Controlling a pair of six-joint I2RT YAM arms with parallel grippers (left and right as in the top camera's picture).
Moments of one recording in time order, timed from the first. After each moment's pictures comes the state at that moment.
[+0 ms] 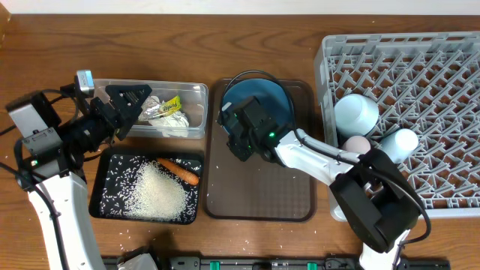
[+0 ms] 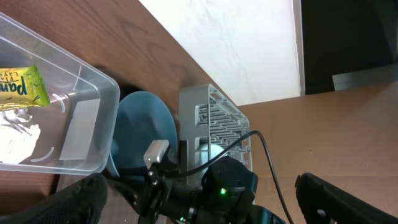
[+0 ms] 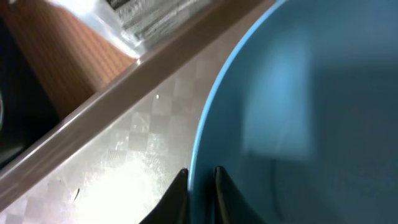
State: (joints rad) left arm 0.46 1.20 1.03 -0.58 1.11 -0.54; right arm 0.73 1.95 1.16 -0.19 -0.16 -0.04
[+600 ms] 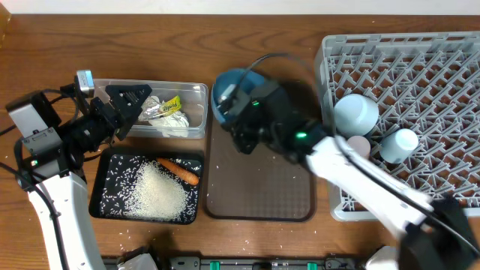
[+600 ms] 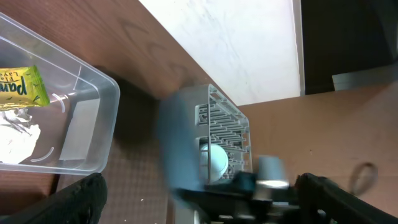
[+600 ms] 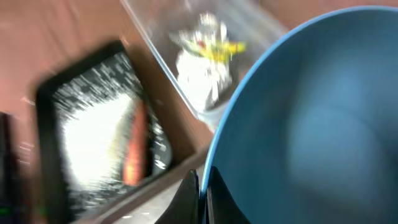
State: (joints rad) left arm 0.46 1.20 1.03 -0.58 1.11 -0.54; right arm 0.66 1.58 1.16 -0.27 -0.43 -0.01
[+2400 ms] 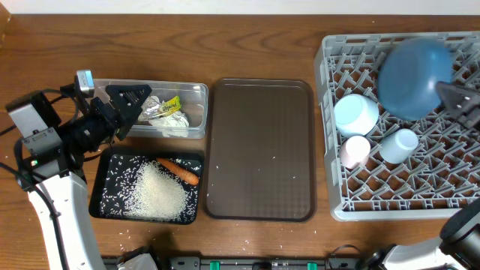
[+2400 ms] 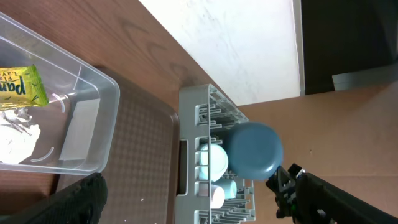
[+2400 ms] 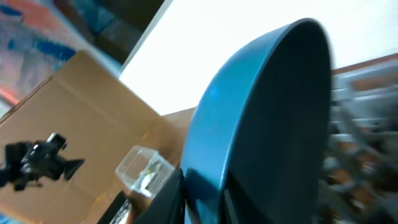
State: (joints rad) left arm 0.46 1.20 1.03 -0.58 1.11 -0.54; right arm -0.77 1.74 1.17 -0.18 -1.55 0.02
